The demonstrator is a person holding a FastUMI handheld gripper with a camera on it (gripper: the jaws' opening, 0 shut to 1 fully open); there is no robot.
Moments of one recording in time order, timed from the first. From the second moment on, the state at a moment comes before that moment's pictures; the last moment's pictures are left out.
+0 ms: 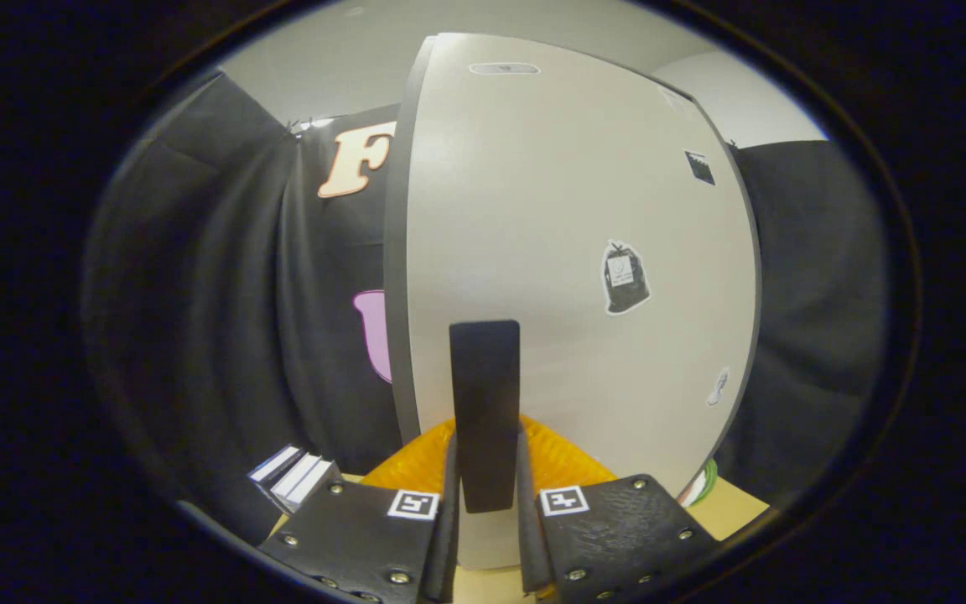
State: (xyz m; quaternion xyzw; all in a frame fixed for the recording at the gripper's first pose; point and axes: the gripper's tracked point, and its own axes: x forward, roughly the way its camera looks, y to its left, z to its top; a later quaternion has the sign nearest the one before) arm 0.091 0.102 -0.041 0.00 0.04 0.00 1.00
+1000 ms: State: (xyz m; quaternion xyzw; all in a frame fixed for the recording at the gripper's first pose) arm -0.057 -0.019 -0.029 0.02 0.05 0.09 0.99
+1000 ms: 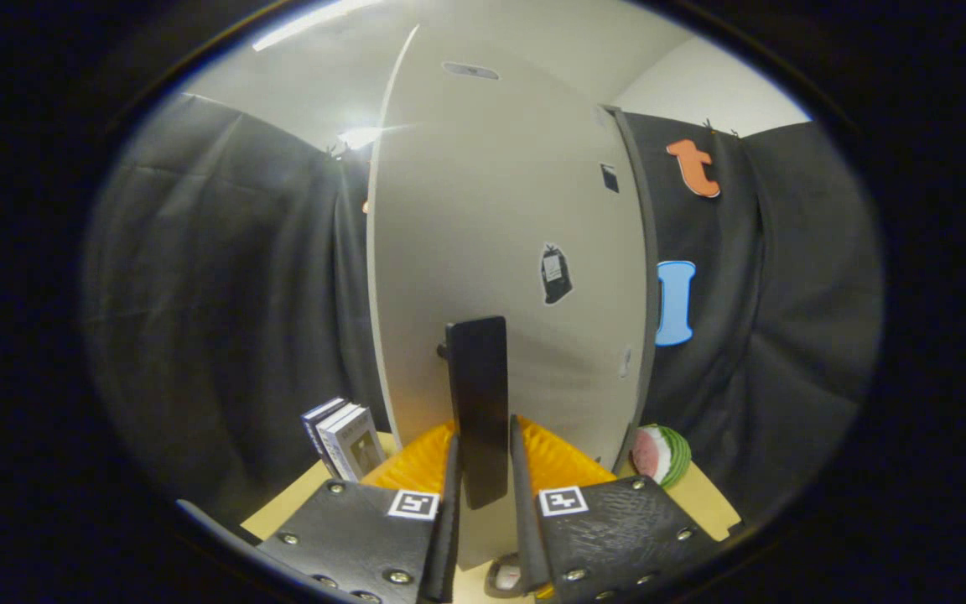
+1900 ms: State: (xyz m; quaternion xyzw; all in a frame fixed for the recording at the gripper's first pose) arm -0.095 -0.216 -0.035 0.03 0.06 0.01 1.00
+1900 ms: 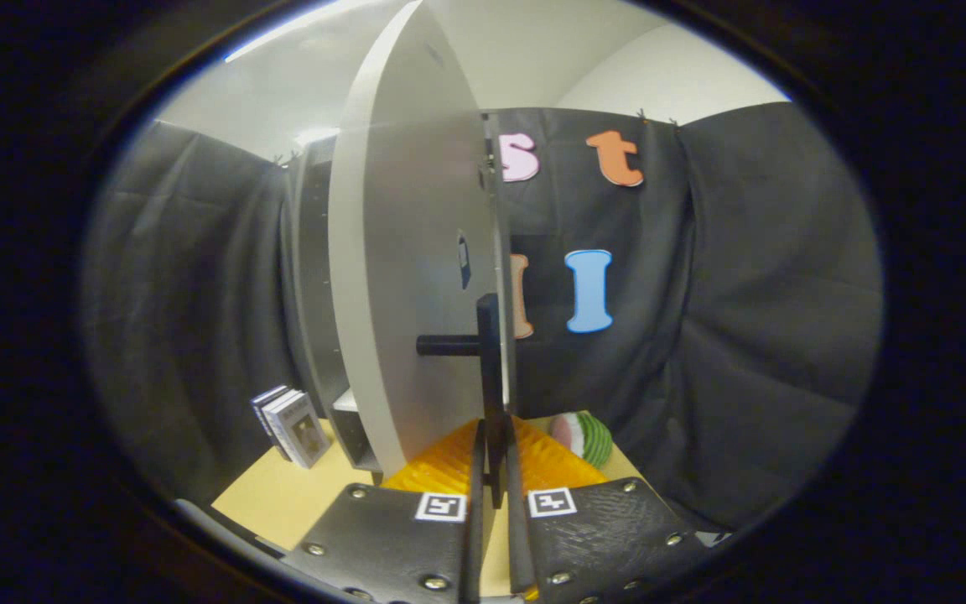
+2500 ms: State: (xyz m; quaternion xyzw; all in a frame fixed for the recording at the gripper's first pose) arm -0.085 -0.269 -0.034 0.03 0.06 0.04 1.00
